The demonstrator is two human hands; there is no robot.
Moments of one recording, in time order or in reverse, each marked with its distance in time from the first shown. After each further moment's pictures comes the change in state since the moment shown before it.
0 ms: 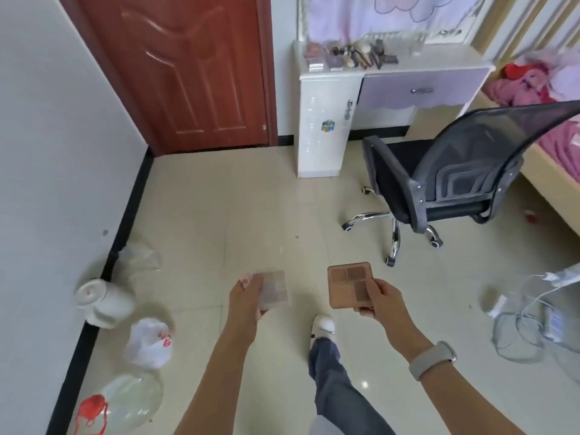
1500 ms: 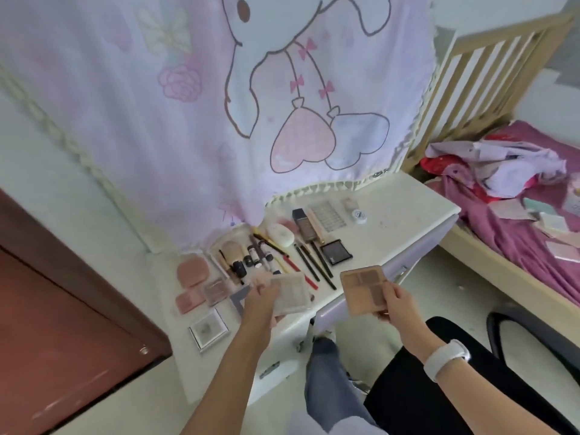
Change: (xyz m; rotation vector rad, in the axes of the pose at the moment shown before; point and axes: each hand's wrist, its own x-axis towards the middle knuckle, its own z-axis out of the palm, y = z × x) left_hand 0.727 0.509 0.669 0.280 -0.508 -0.032; right_hand 0.857 -0.503 -0.090 0.187 0.566 0.010
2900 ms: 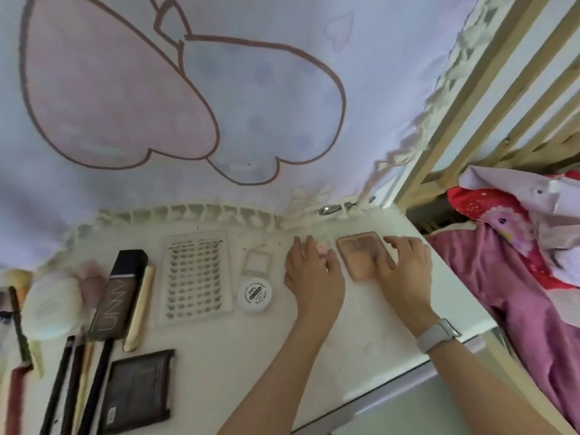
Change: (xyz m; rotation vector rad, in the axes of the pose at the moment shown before) left_hand 0.329 -0.053 0.439 0.644 0.286 0.365; right_hand 0.508 -0.034 -0.116 -0.712 0.197 -0.793
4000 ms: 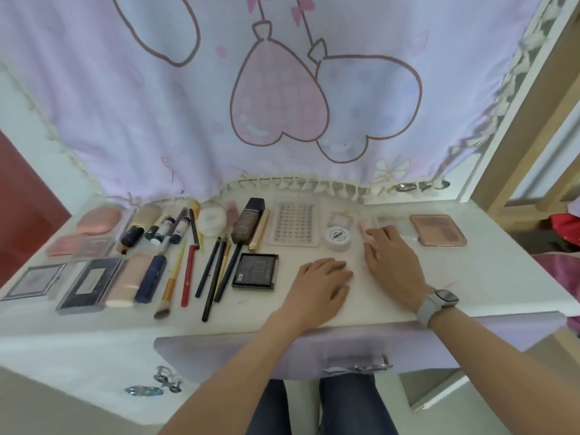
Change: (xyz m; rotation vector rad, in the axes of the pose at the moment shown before) left_hand -0.091 -0.128 -0.095 0.606 0.035 0.646; right_hand -0.090 -0.082 0.021 0.048 -0.181 -0.518
